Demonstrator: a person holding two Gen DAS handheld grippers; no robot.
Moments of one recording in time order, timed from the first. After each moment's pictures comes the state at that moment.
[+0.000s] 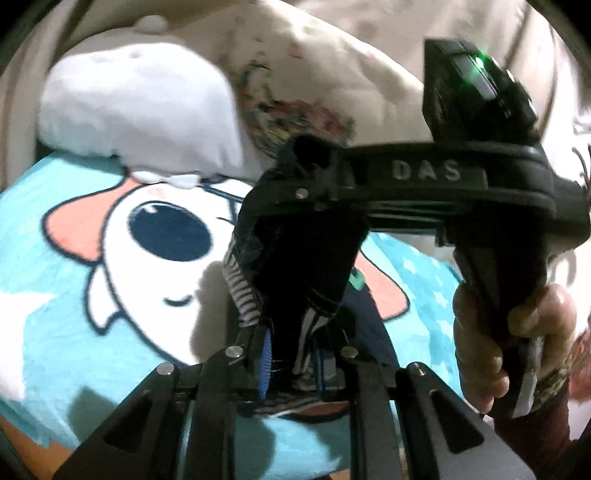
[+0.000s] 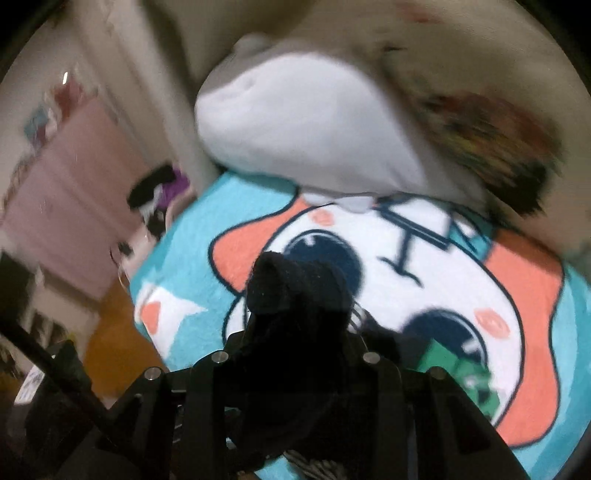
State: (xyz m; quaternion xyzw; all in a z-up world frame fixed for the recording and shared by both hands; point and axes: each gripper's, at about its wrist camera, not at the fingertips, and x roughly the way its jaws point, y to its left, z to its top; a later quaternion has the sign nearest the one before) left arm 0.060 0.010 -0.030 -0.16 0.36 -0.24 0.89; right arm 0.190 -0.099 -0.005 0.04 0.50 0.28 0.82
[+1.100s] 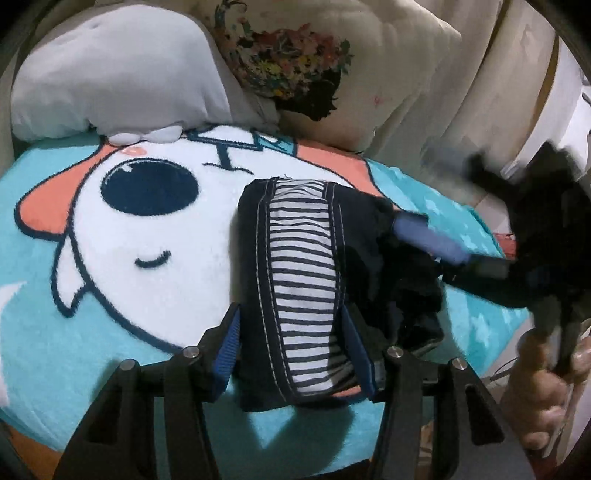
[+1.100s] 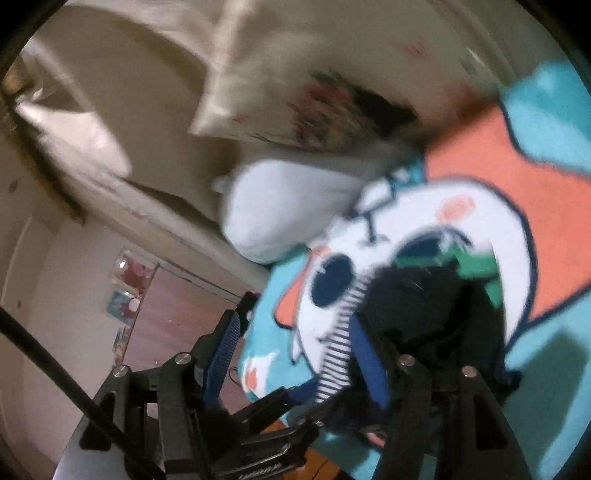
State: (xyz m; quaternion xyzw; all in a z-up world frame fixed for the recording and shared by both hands) left arm 0.078 -0.019 -0.079 -0.08 0.43 -0.23 0.87; right arm 0.126 -0.237 -0.067 0.39 0.41 0.27 0.78
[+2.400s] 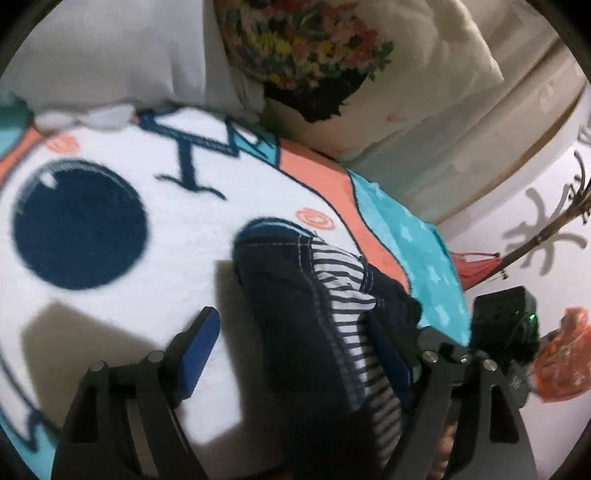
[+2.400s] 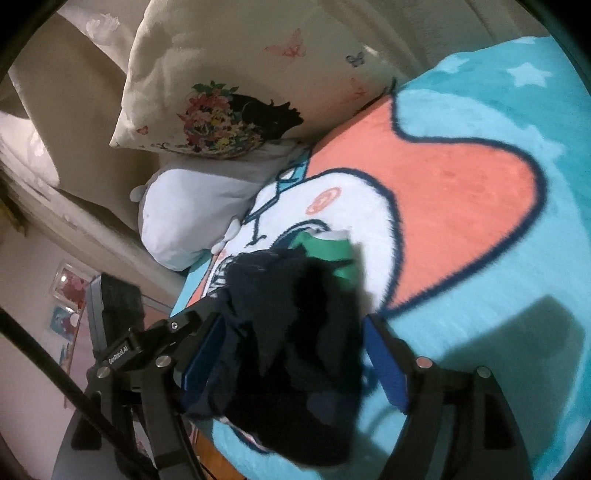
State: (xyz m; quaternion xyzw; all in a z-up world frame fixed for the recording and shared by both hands) left arm 0.176 -0.020 -0.094 -0.19 0.48 -0.32 0.79; right arm 0.120 -0.276 -0.106 0.35 0.42 0.19 0.82
